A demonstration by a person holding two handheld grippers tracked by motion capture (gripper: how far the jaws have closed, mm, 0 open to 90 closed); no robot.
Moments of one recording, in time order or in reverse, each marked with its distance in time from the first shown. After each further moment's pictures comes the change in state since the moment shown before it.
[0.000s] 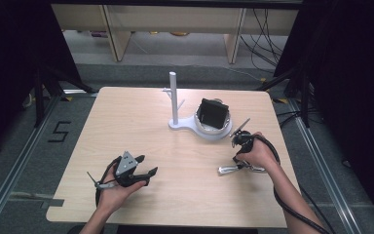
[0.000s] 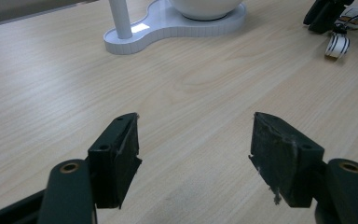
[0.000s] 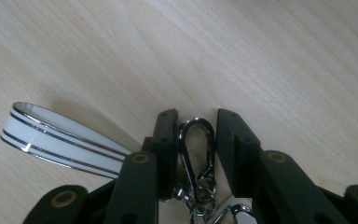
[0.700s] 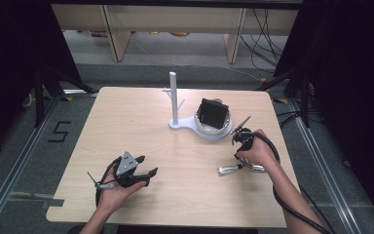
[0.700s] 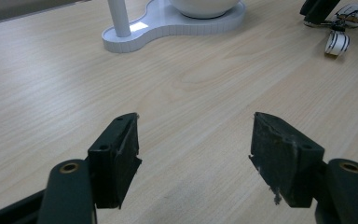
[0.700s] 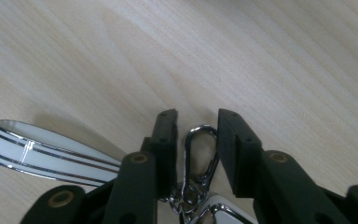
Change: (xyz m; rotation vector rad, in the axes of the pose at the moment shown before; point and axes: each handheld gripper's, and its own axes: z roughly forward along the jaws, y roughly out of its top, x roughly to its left) left arm 0.000 -0.001 -0.001 0.009 0.005 0.005; right arm -0.004 0.005 -0.004 -0.019 -0.057 0.016
